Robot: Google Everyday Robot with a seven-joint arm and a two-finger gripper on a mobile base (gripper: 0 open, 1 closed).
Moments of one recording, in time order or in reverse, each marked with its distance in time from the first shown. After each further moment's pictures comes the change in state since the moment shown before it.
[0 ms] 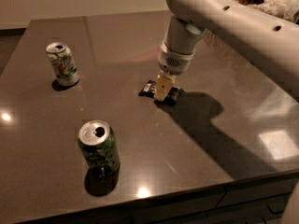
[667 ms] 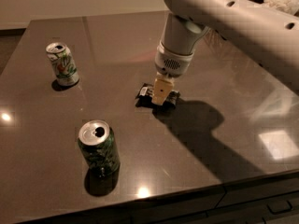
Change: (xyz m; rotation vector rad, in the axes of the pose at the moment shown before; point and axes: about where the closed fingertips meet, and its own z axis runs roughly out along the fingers) arm -0.004 0.035 -0.015 -0.025 0.002 -0.072
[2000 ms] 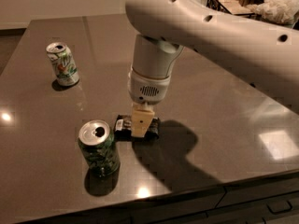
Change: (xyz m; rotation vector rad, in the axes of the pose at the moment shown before) arm -0.030 0.110 0.017 -0.149 0.040 -0.211
